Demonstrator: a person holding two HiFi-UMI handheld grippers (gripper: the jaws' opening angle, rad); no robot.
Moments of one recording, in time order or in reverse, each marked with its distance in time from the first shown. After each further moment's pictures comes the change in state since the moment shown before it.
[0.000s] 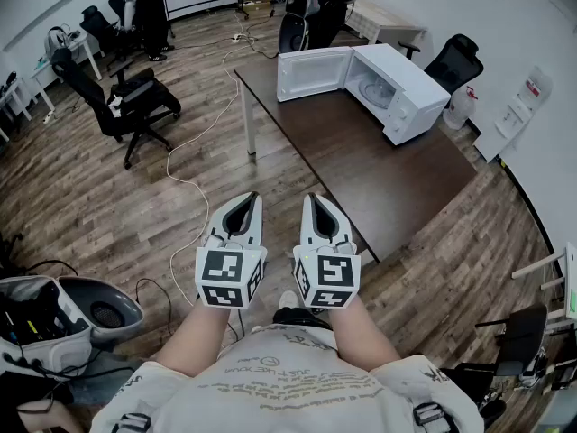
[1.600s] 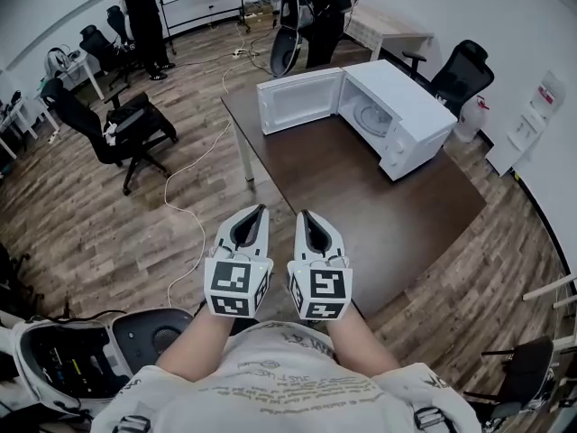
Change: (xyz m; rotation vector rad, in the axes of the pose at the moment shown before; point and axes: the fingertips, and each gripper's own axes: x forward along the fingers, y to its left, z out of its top) left arm 0.179 -0.037 0.004 0.071 0.018 -0.002; right arm 0.112 -0.124 -0.019 0.048 0.018 0.041
